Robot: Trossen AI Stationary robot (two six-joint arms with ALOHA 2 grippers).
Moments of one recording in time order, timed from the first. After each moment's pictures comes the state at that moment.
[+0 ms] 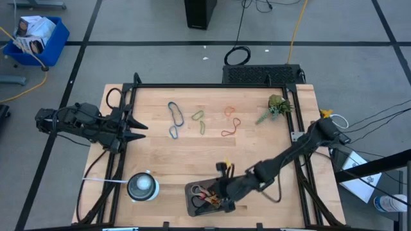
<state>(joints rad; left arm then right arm) -0.20 0.45 0.80 -0.52 -0.05 -0.19 0.55 1.78 1.27 -0.15 0.34 0.16</state>
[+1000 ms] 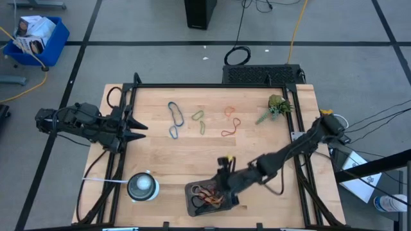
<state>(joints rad) -0.20 0.45 0.80 -0.52 -0.05 -0.26 0.51 1.71 1.27 -0.25 0.26 0.14</state>
